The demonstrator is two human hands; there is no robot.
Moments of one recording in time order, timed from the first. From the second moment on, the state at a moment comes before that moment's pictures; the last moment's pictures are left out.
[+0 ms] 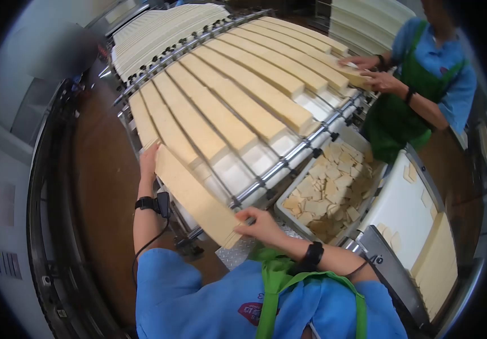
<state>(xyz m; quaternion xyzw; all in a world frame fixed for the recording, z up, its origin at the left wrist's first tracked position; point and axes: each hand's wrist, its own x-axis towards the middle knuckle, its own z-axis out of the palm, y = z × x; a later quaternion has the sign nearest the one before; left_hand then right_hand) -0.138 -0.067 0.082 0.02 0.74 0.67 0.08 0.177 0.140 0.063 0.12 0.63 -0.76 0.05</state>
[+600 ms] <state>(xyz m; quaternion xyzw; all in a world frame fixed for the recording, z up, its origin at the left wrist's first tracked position) -0.194 -0.114 0.061 0.34 0.93 0.08 -0.12 0.090 0.039 0.021 0.07 0.74 -0.67 -0.02</state>
